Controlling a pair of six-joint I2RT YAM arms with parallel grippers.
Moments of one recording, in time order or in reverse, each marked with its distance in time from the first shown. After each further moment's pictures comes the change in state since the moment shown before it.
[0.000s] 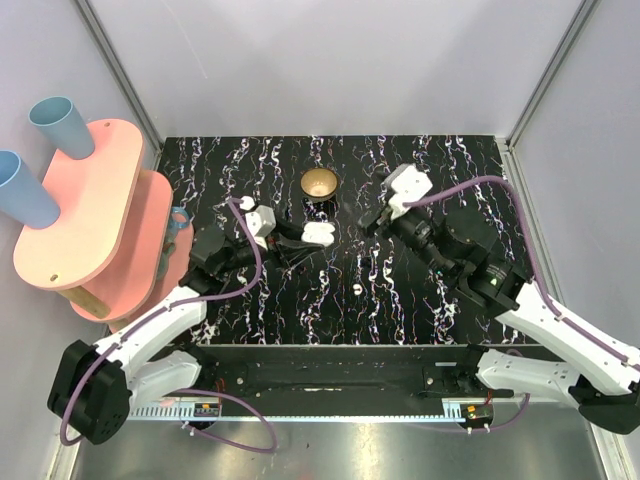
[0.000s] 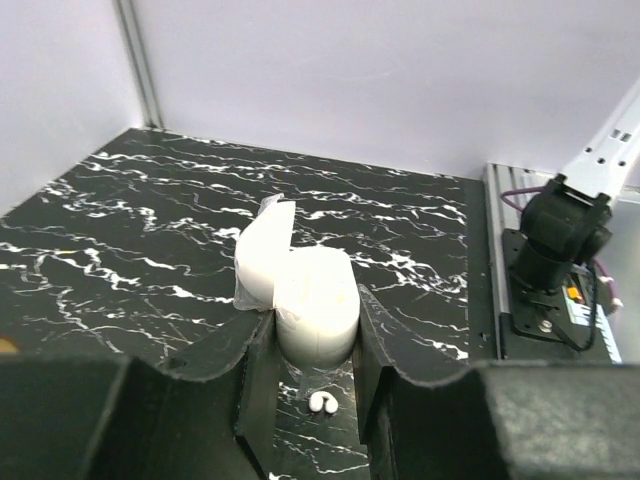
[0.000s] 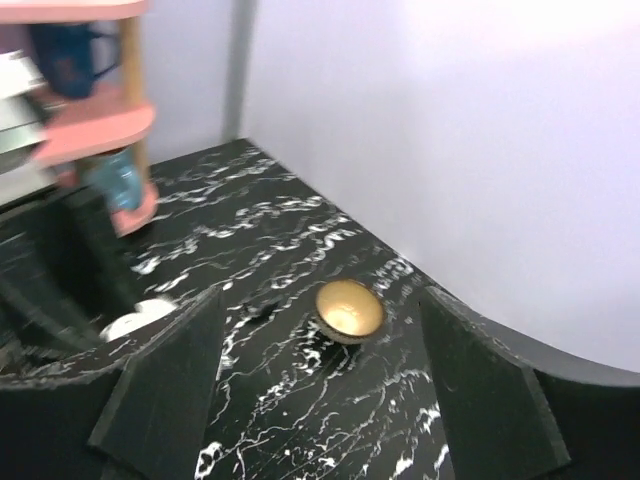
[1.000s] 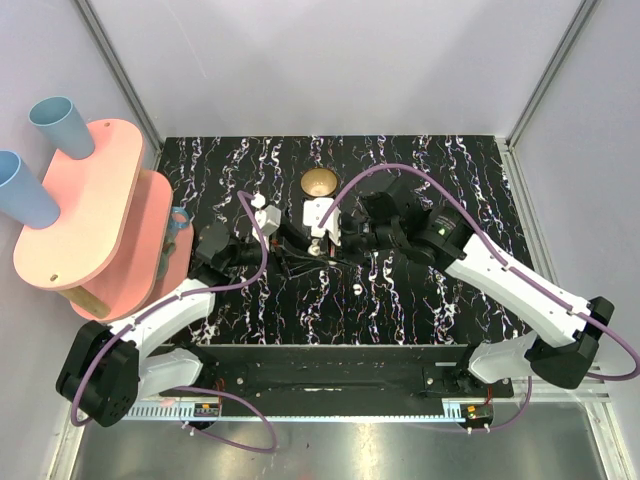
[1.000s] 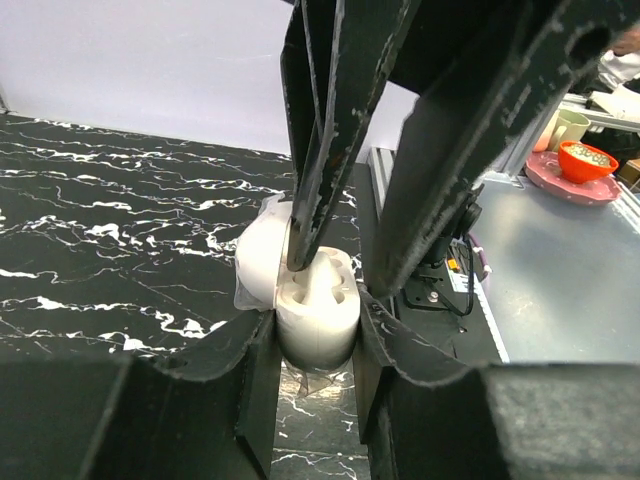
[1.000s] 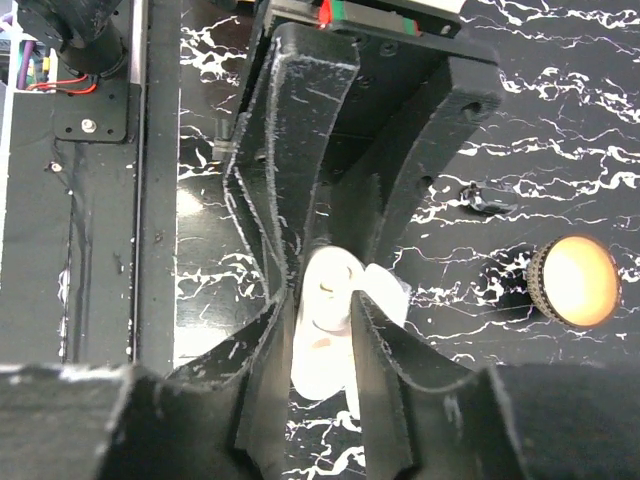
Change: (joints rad) left arm 0.000 0.095 -0.006 0.164 0.217 -0.202; right arm -0.018 0.383 0.391 -0.687 -0.530 -0.211
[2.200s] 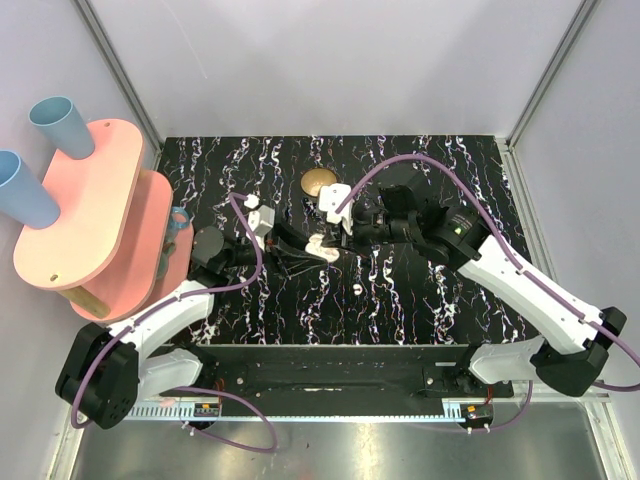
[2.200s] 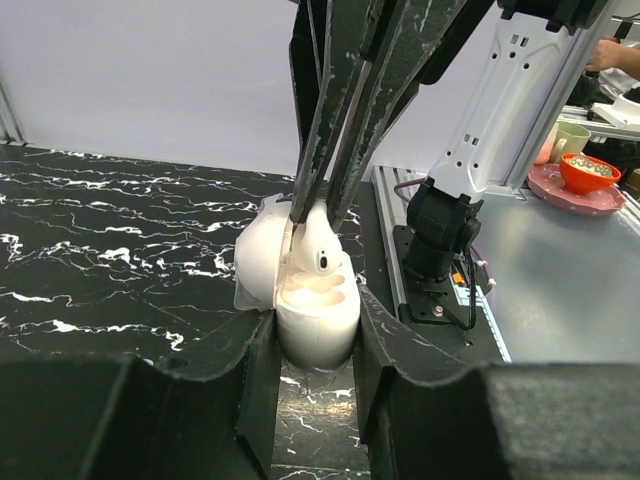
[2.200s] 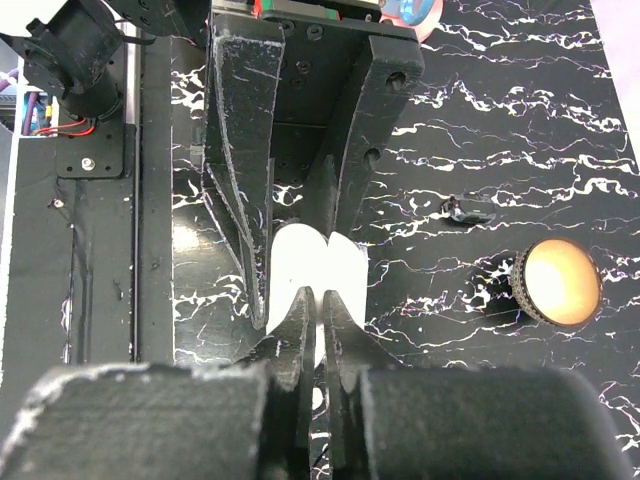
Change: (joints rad) left arm 0.011 -0.011 -0.011 0.093 -0.008 -0.039; right arm -0.057 -0.051 -0.015 0.048 -0.050 0.050
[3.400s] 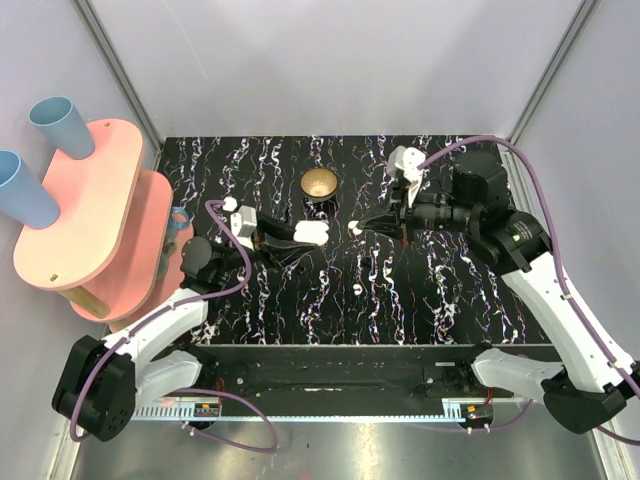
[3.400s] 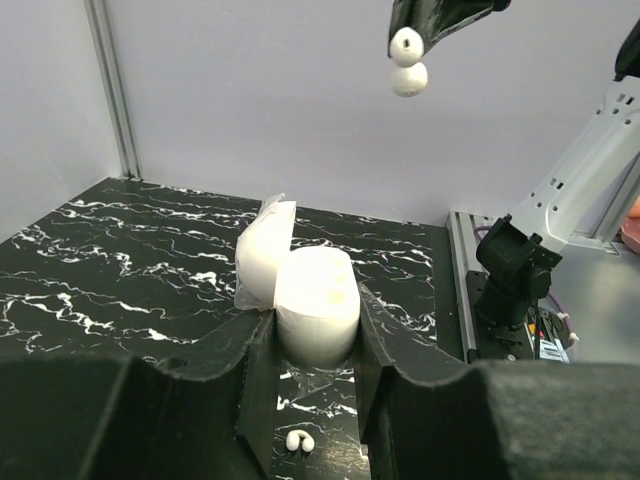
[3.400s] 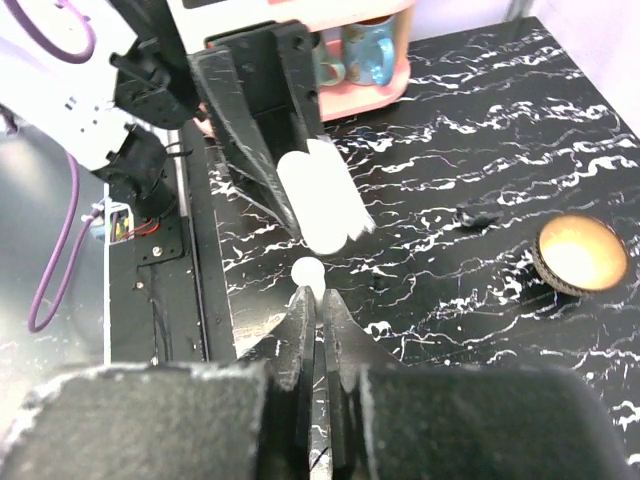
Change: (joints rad) left arm 0.050 -0.072 -0.066 0.077 -0.168 0.025; right arm -0.352 -0.193 -0.087 0.096 -0.302 0.313
